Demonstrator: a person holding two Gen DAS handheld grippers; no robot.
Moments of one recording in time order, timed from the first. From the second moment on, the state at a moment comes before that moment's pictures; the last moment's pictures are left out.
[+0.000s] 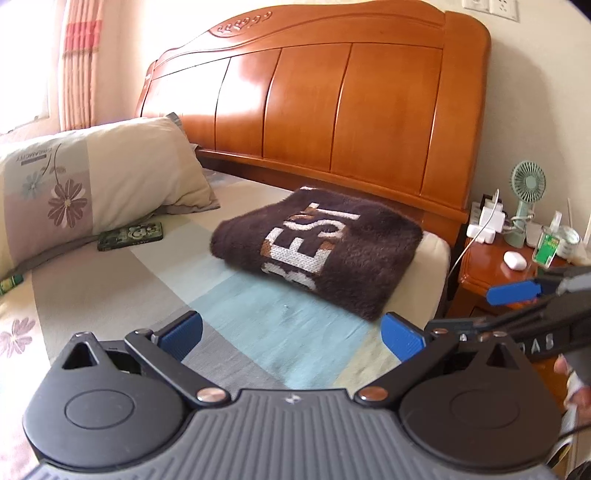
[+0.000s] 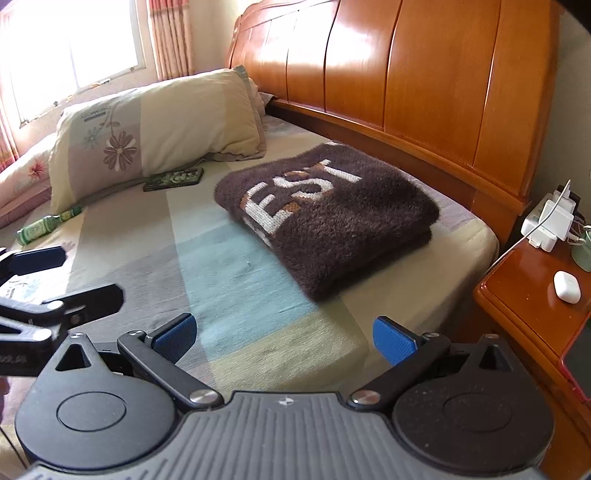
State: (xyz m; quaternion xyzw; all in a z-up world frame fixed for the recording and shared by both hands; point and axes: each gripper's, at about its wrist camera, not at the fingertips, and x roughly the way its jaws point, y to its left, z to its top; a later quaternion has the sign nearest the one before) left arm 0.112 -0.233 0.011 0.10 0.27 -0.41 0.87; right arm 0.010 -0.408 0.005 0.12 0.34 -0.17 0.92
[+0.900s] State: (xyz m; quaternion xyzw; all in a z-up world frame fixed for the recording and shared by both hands) left arm 0.098 -0.251 0.026 0.11 0.32 -0.40 0.85; right arm -0.049 -0.414 0.033 0.13 0.31 -0.22 0.92
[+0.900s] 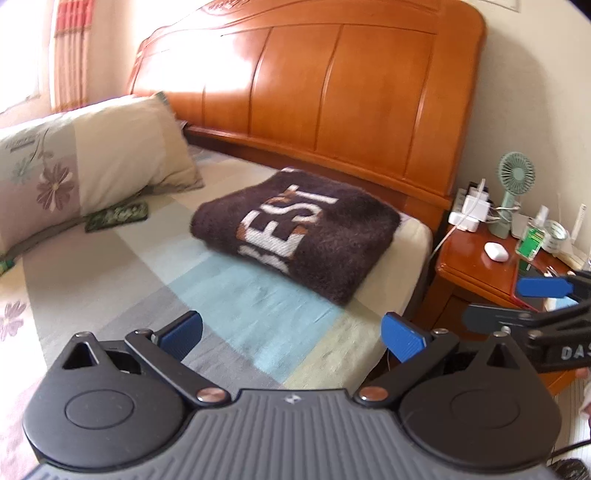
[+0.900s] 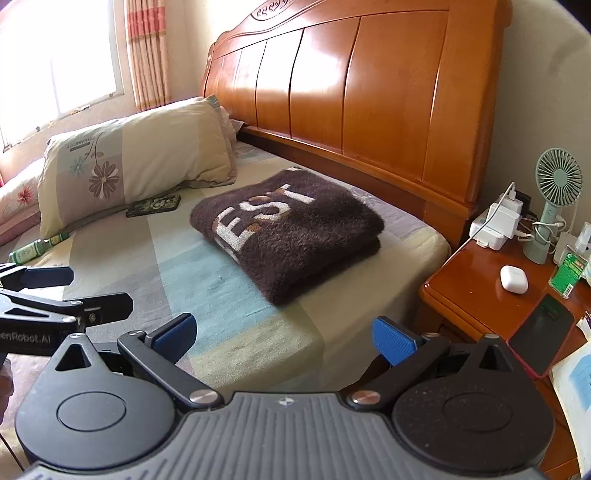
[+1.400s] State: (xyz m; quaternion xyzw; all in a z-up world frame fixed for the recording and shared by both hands) left arm 0.102 -0.255 0.023 0.10 0.34 -0.40 0.85; right arm -0.051 -0.413 0.034 0.12 0.30 -0.22 0.92
